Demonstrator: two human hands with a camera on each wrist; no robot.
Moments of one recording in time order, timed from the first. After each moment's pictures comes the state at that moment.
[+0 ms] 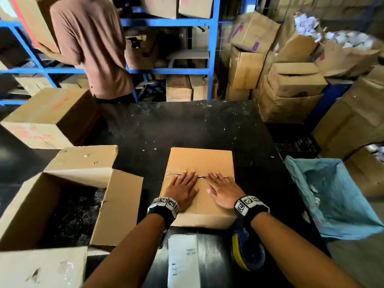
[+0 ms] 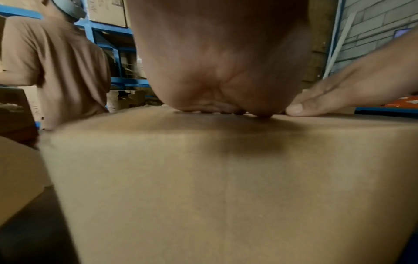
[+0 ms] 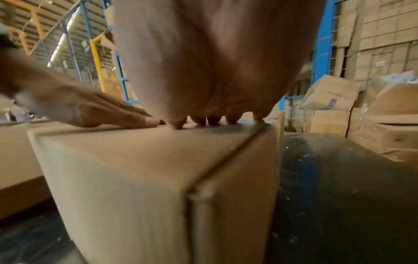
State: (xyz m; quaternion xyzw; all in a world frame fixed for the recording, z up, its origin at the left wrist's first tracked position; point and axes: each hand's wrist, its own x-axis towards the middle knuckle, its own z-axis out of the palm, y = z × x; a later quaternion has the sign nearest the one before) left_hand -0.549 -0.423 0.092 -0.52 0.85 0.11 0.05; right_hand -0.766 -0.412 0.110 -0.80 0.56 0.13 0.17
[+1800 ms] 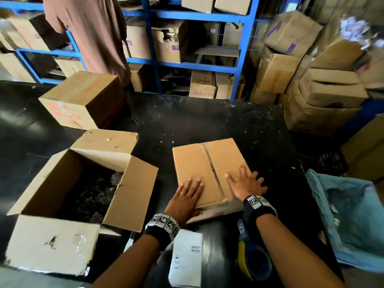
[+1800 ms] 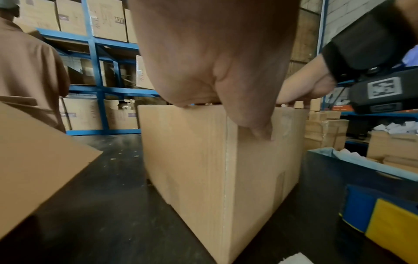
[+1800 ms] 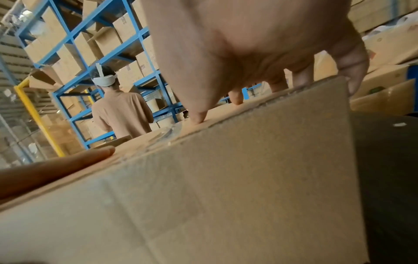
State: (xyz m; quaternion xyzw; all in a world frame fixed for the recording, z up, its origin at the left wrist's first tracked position) left_hand -0.522 -0.366 0.078 -0.54 0.84 0.10 0.07; right_hand -0.760 -0.437 0.115 -0.56 0.81 0.03 0.16
